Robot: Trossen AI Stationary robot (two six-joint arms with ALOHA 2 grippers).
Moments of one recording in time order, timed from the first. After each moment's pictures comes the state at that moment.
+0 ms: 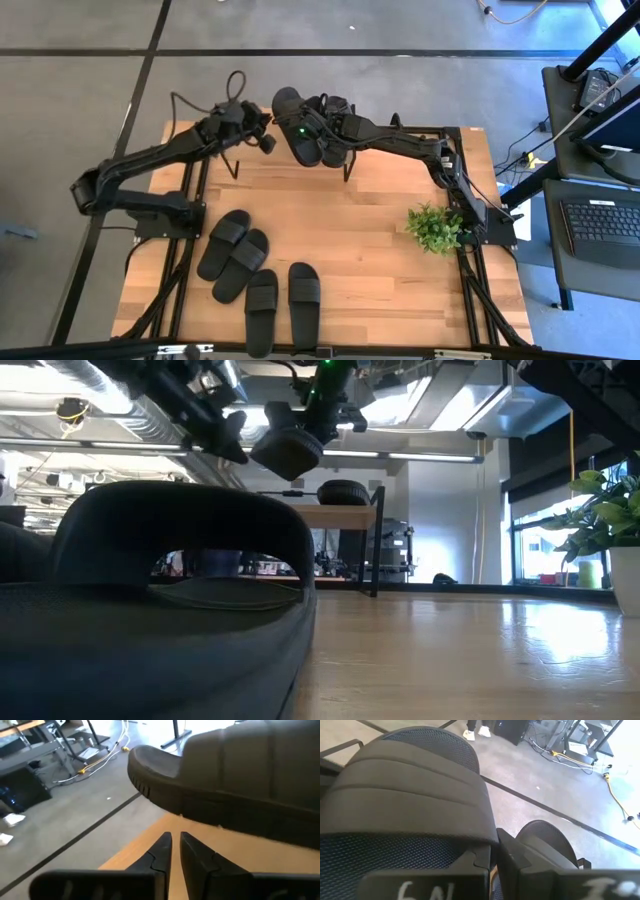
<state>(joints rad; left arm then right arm) 0.63 1.12 0.84 -0.13 -0.25 0.06 -0.22 2.19 2.26 -0.85 0.82 0.44</state>
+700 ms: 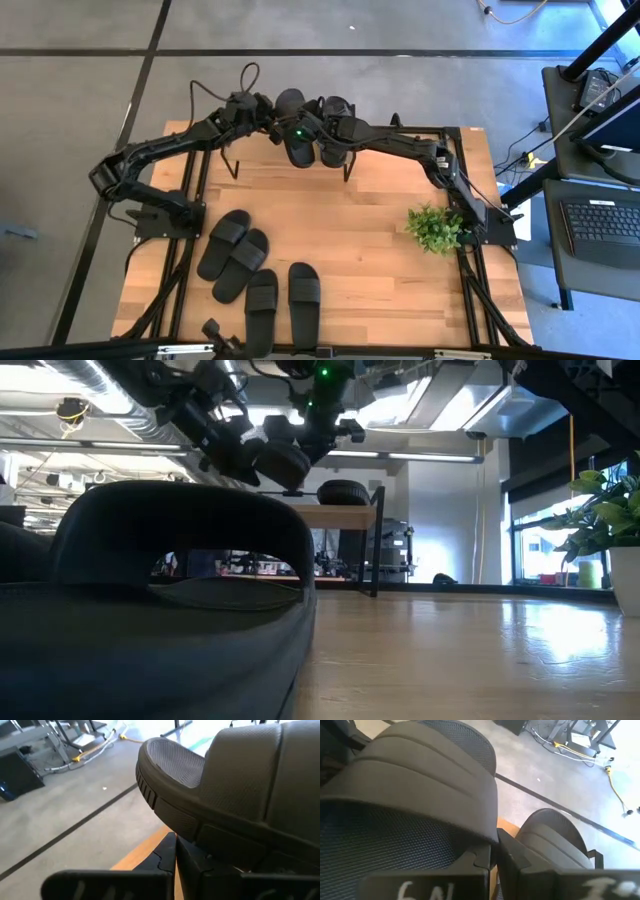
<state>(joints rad) 0.72 1.32 0.90 -0.03 -0.16 0.06 -0.23 2.23 2.26 -0.87 0.78 0.47</state>
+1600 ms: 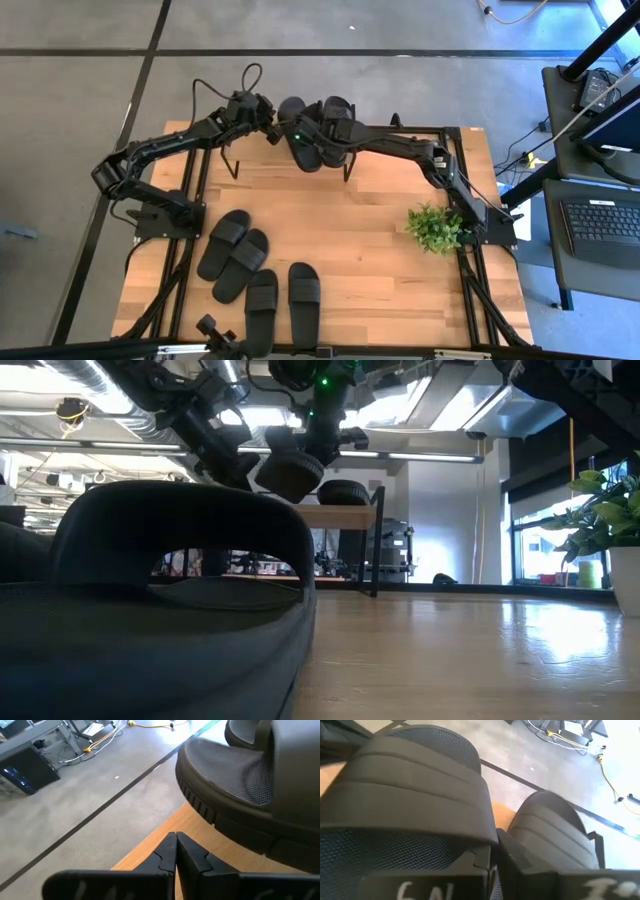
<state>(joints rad) 0.75 1.34 0.90 -0.08 -0.21 0.13 -0.23 2.24 2.24 -0.93 0.80 0.55</state>
